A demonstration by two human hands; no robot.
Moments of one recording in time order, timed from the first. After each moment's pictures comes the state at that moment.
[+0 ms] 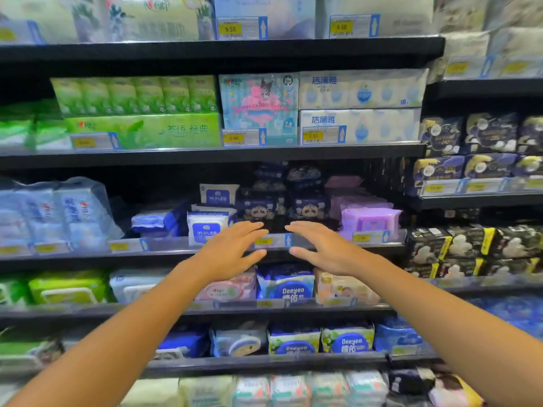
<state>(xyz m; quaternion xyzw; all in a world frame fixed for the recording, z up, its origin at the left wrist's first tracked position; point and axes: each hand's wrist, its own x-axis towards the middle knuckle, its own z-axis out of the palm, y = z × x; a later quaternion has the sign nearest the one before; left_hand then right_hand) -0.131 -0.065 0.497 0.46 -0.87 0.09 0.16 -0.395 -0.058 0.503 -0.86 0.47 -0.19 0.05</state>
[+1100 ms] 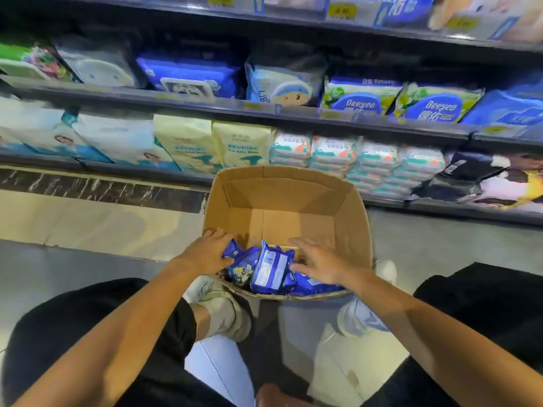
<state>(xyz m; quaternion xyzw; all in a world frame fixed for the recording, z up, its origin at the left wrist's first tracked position) -0.011 0.150 0.003 0.62 -0.72 -0.28 -0.15 -0.318 0.122 -0.006 -0.79 0.47 0.08 0.38</state>
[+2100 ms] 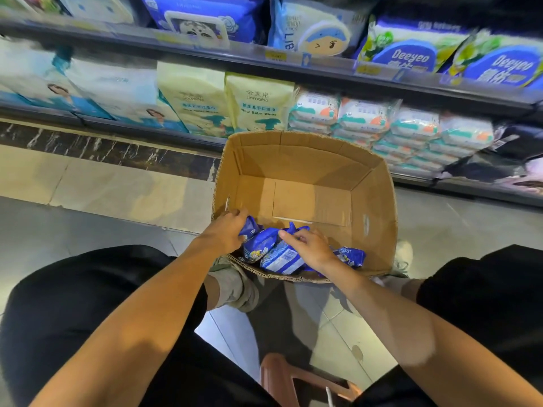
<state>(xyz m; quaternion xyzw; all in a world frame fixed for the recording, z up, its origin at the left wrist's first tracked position) -0.023 0.155 -0.037 0.66 -0.68 -0.30 -0.11 -0.256 0.150 -0.067 -0.57 0.64 -0.04 0.51</state>
